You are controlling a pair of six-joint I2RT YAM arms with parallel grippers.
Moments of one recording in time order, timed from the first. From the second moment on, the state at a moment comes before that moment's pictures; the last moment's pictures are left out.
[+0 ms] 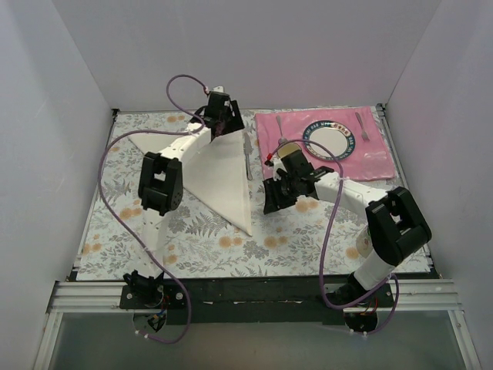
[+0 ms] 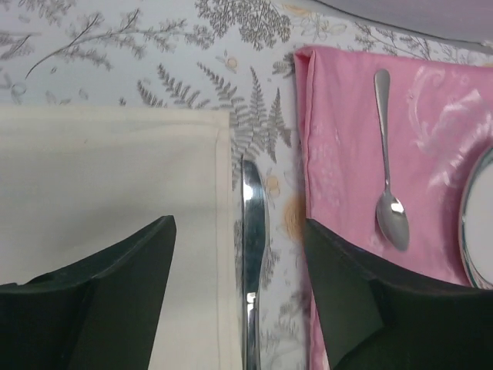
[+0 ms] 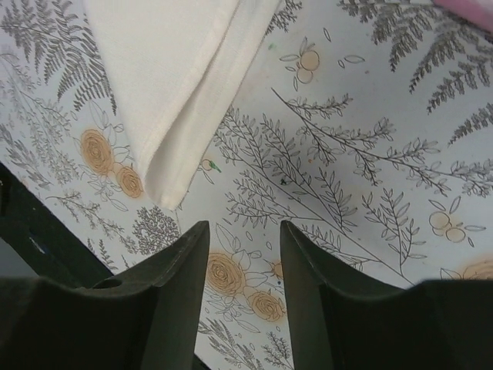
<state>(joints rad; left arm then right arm) -0.40 2.41 2.12 -0.32 -0.13 -0.51 0.60 1.62 1.00 -0.39 -0.41 0.22</state>
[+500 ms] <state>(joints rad) 0.01 1.94 1.42 -0.29 0.21 -0.62 0.72 1.78 1.12 -0.28 -0.57 0.23</state>
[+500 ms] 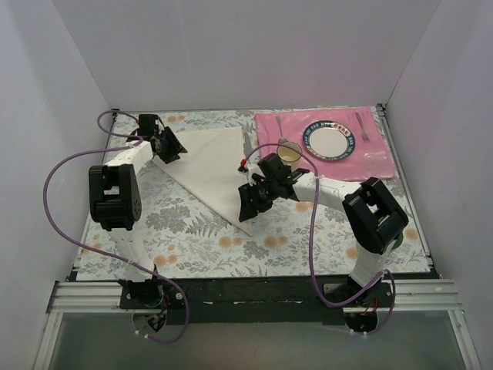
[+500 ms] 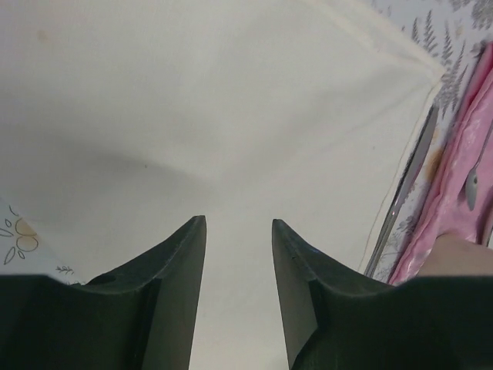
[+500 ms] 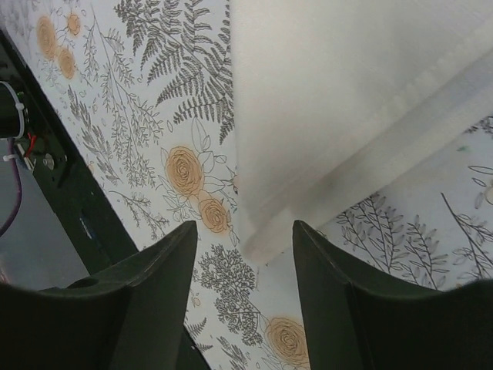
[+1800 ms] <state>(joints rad) 0.22 1.80 1.10 -0.36 0.09 -0.80 0.87 1.79 0.89 -0.04 -0.67 0.36</state>
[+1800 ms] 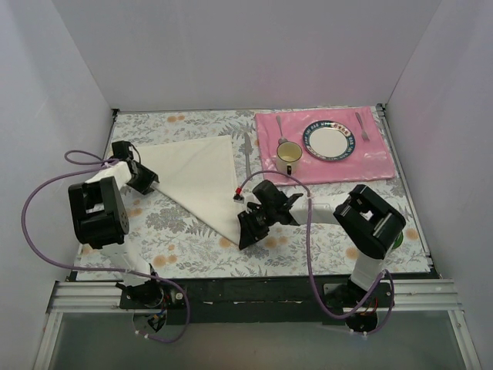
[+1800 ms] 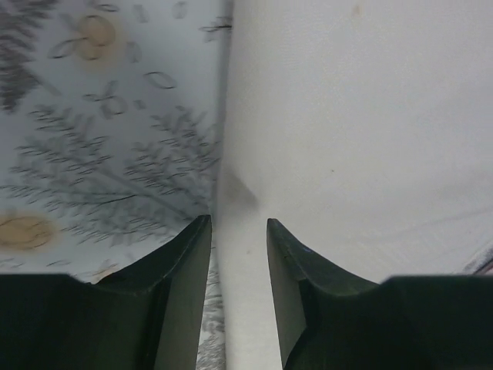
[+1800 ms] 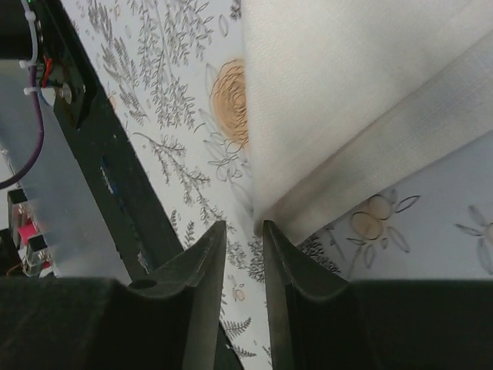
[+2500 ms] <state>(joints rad) -0.26 2.06 1.66 -0.33 0.08 -0.48 0.58 1.60 1.12 -0.32 -0.40 0.32</state>
